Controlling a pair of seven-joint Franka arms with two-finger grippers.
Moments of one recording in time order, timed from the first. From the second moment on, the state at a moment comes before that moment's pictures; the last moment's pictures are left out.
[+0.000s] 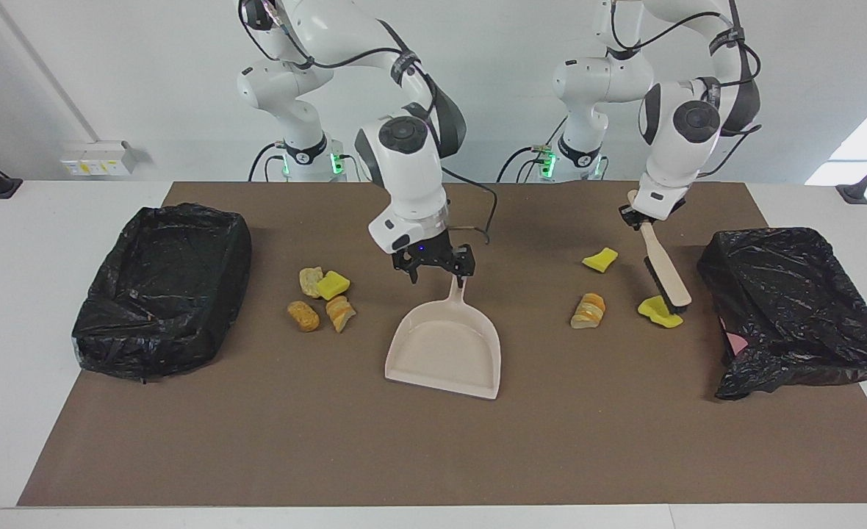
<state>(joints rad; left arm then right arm) 0.00 -0.23 -0.03 -2.41 0.18 2.02 -0.22 0.69 0.39 -0.14 -1.68 0.19 2.21 0.70</state>
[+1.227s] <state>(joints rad) -0.25 -0.14 -0.07 -2.43 0.10 2.10 0.09 0.75 0.44 -0.15 -1.71 0.21 2.24 0.67</state>
